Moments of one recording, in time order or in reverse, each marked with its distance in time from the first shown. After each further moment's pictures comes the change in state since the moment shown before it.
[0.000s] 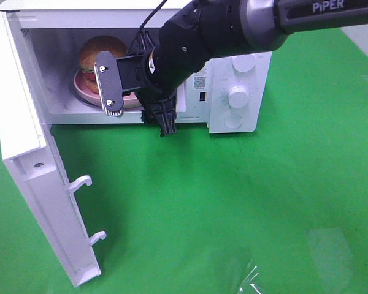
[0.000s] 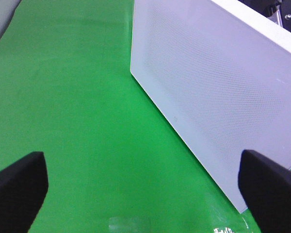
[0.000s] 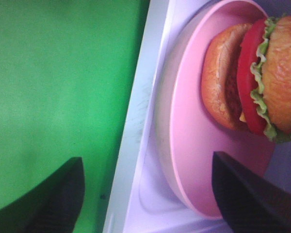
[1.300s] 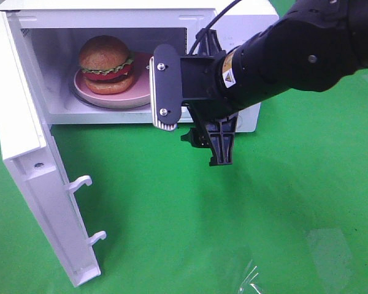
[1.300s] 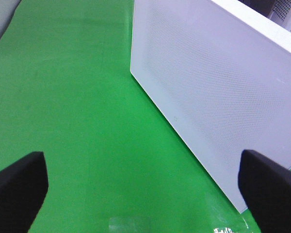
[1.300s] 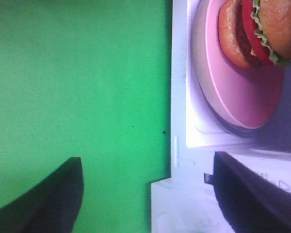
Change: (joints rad) left arm 0.000 0.000 0.000 0.000 0.000 0.000; right arm 0.000 -0.456 0.530 0.002 -0.113 0.189
